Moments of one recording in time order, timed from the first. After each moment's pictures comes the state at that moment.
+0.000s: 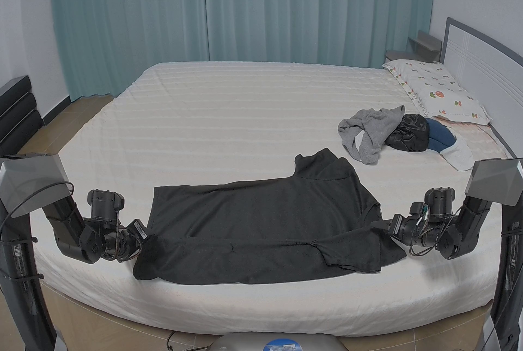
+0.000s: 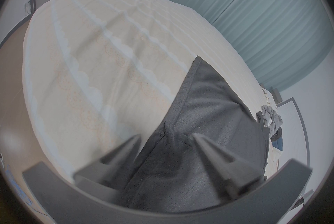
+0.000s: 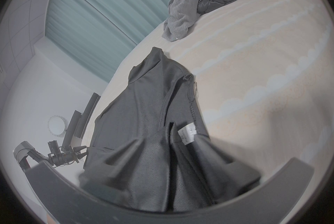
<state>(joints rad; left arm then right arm) -0.01 2.24 -0.65 -0.77 -0.07 -0.74 0.01 2.39 -0.70 -1.08 0.44 0.50</state>
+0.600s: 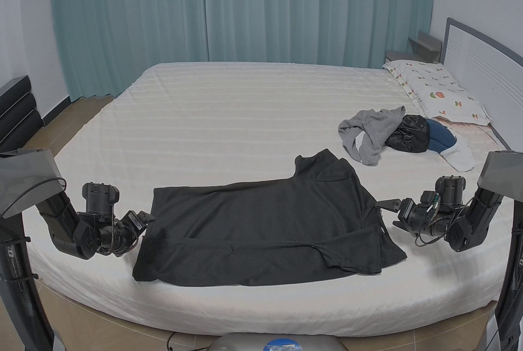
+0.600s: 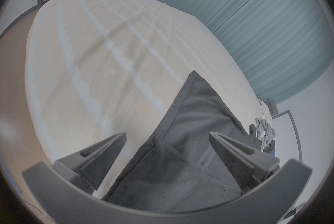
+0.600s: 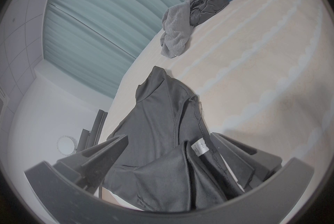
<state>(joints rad) 0.00 2.19 -0.66 -0.76 -0.06 -0.81 -0.01 2.30 -0.69 -1.07 0.44 0.67</state>
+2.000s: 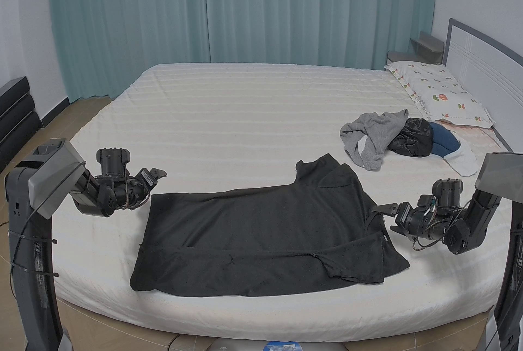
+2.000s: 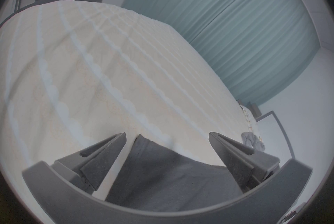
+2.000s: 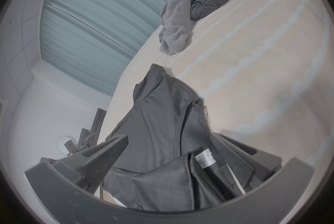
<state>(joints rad) 0.04 2.45 -1.27 -0.61 -0.18 -0.74 0.01 2.31 -0.68 -1.06 0.45 0.67</state>
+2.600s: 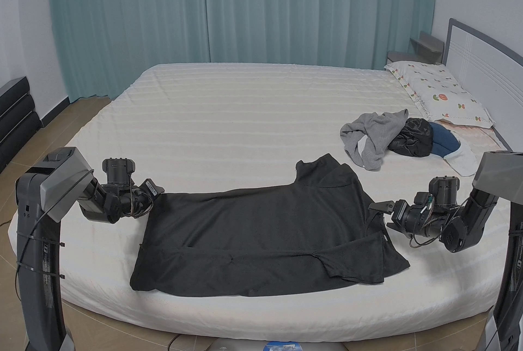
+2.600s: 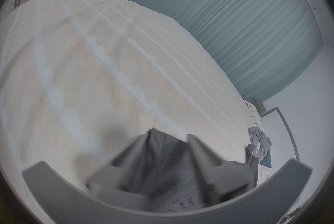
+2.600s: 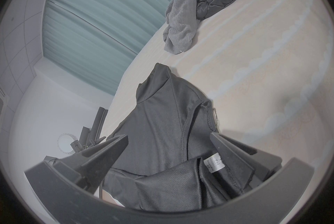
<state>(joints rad) 0.04 2.53 -1.31 -0.61 -0.19 -0.72 0.02 2.31 -0.71 -1.05 0.44 0.67</state>
